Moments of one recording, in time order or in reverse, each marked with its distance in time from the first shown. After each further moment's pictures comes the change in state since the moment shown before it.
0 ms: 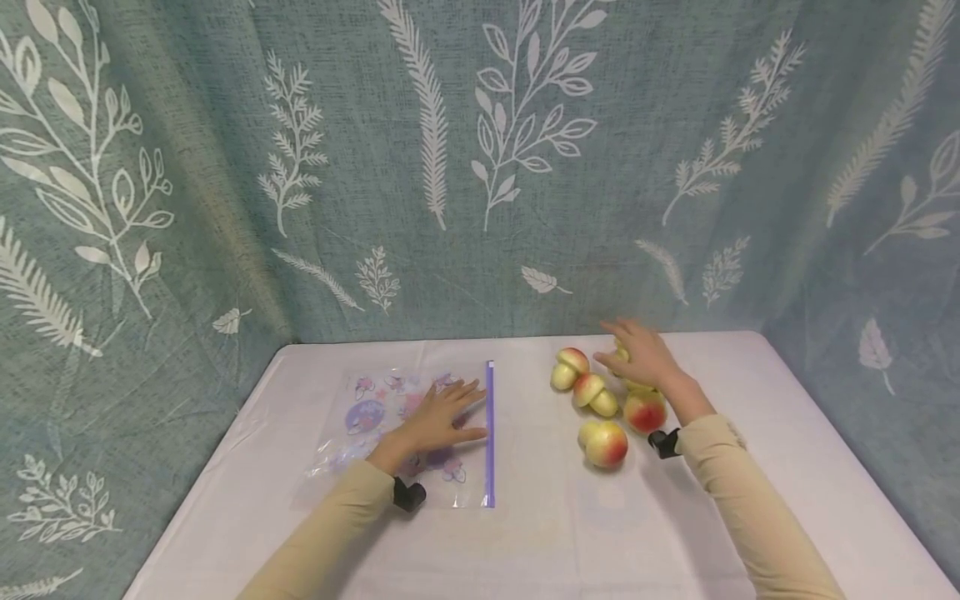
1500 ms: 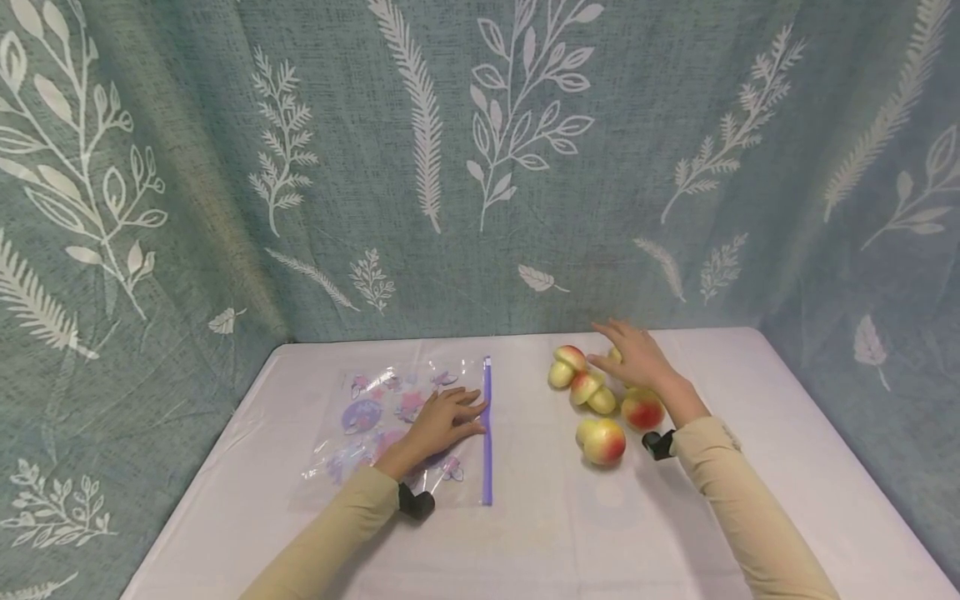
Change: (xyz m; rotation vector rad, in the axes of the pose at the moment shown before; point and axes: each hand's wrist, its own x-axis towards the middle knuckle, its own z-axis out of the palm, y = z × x) left_hand 0.003 0.001 0.017 -0.042 0.188 0.036; right_hand -0.004 -0.015 0.003 0.009 -0.018 -0.002
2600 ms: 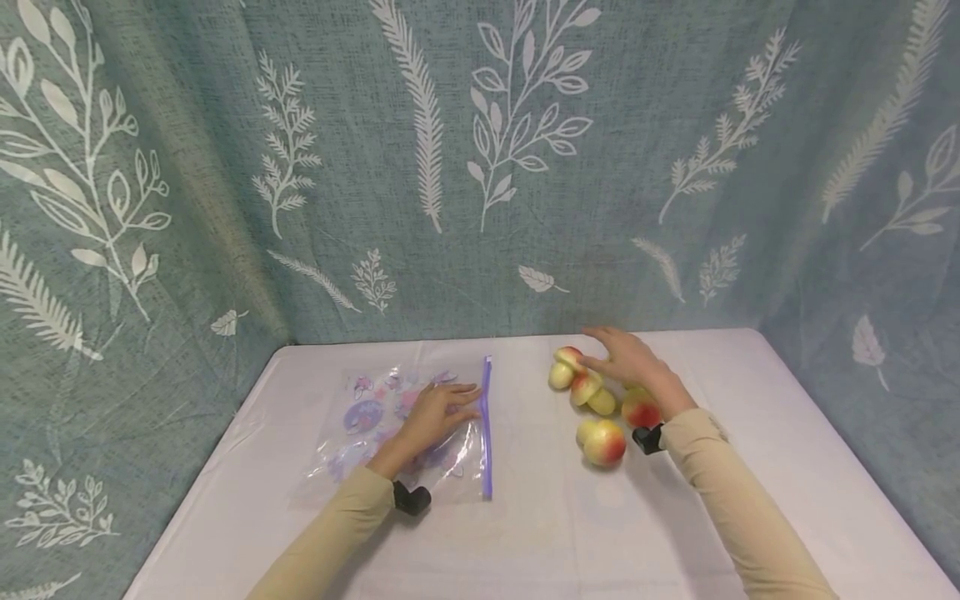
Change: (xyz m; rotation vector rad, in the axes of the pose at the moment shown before) left_hand 0.001 0.005 -0.020 -0.123 0.103 -0.027; right_hand 0.009 -0.013 0.002 0.024 -0.047 0.005
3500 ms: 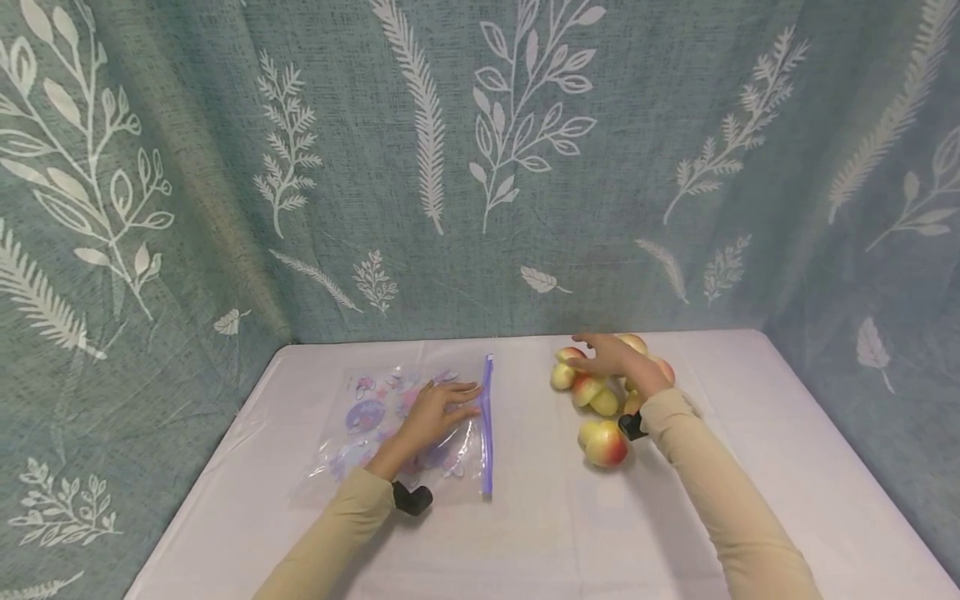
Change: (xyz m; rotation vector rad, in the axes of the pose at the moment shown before) left_hand 0.002 -0.001 -0.005 -0.037 0.017 0.005; right_hand 0.031 -0.001 0.008 0.133 -0.261 0.027
